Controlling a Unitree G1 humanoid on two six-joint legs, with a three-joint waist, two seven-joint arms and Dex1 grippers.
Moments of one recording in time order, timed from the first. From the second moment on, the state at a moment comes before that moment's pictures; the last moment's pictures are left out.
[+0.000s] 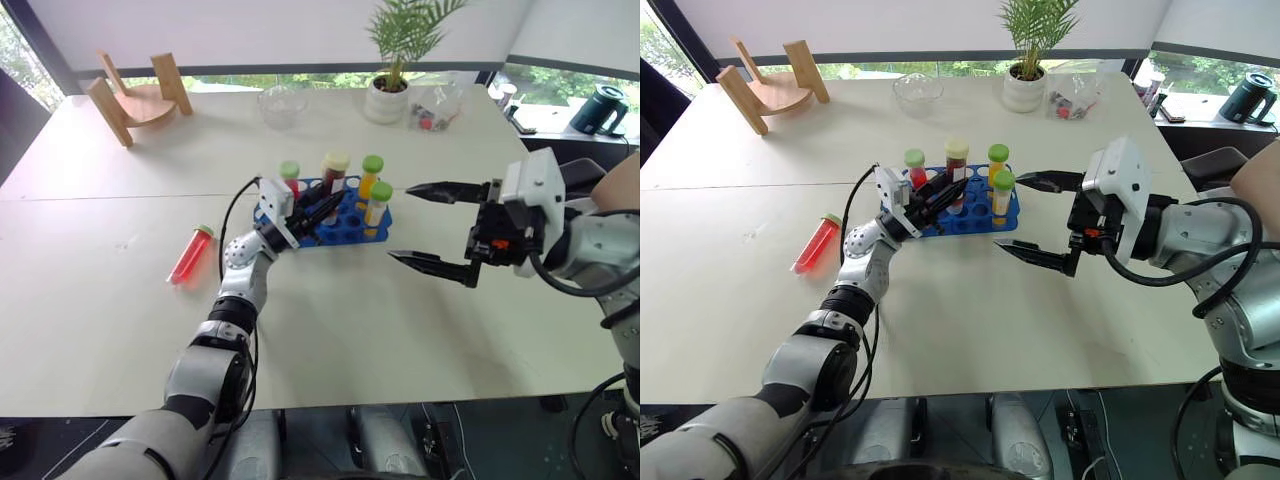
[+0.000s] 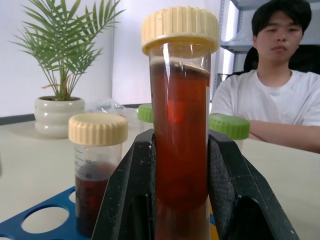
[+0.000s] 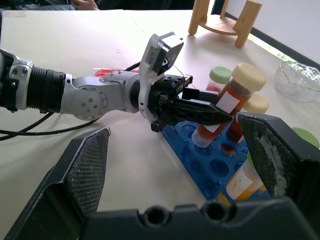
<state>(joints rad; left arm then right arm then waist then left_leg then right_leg) -0.81 0.03 0.06 0.95 -0.36 -0.50 -0.95 -0.39 -0.88 -0.18 -0.57 0.65 0.64 0.91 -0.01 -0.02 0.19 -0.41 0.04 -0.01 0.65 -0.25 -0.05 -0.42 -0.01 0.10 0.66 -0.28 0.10</state>
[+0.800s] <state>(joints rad) -0.89 -0.01 0.11 1.17 -0.27 -0.66 -0.90 -0.35 -0.92 -0.24 -0.63 0.72 0.69 0.84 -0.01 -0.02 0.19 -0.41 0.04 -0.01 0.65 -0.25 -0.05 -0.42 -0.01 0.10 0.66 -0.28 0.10</state>
